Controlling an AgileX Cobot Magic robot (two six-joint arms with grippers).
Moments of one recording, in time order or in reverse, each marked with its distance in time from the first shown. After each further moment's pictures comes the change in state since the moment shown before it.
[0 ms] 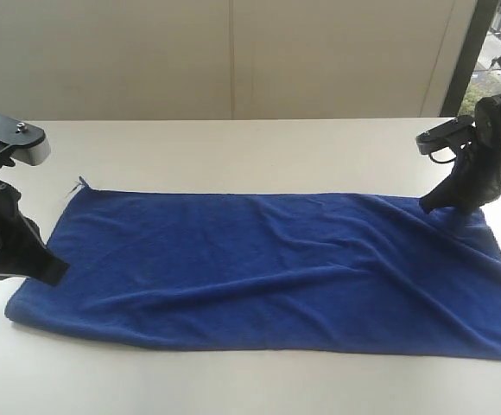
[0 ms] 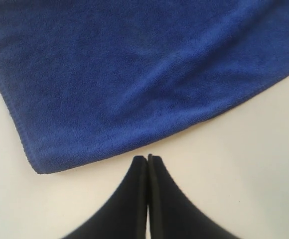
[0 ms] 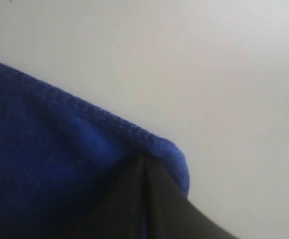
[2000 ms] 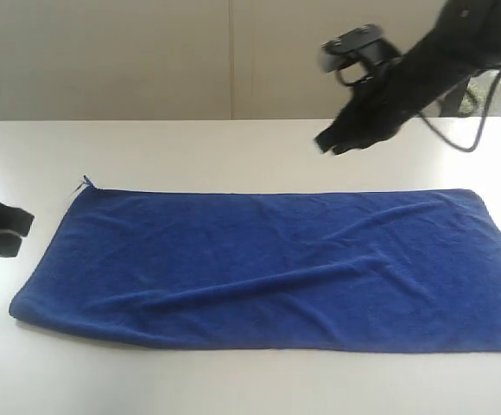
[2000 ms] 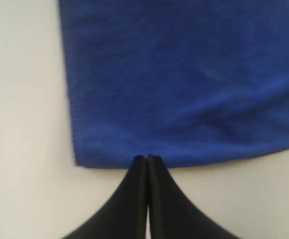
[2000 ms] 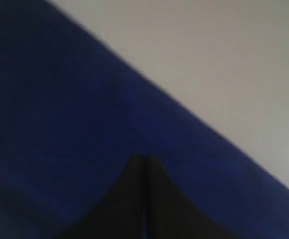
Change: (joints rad) left arm 0.286 0.067 0.000 -0.284 -0.027 0.160; right arm 0.282 -0.323 0.027 0.713 0.148 -0.570
